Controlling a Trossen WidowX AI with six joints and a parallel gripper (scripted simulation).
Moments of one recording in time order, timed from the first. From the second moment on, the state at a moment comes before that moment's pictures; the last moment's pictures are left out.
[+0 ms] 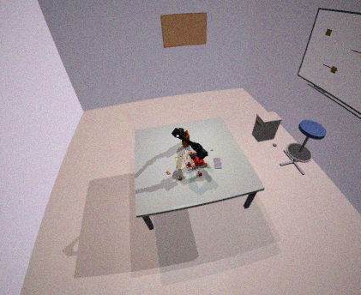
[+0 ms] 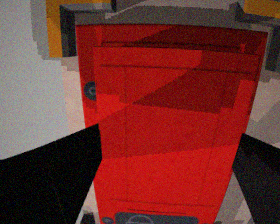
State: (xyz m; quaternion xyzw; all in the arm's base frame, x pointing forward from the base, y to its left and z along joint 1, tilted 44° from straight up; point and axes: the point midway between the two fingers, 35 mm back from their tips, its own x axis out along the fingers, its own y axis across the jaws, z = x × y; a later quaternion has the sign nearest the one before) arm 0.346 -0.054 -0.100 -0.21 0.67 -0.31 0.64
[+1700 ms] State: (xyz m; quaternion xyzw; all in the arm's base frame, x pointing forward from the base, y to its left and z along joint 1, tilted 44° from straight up) arm 0.348 -0.037 -0.083 -0.22 0.67 -0.31 0.64
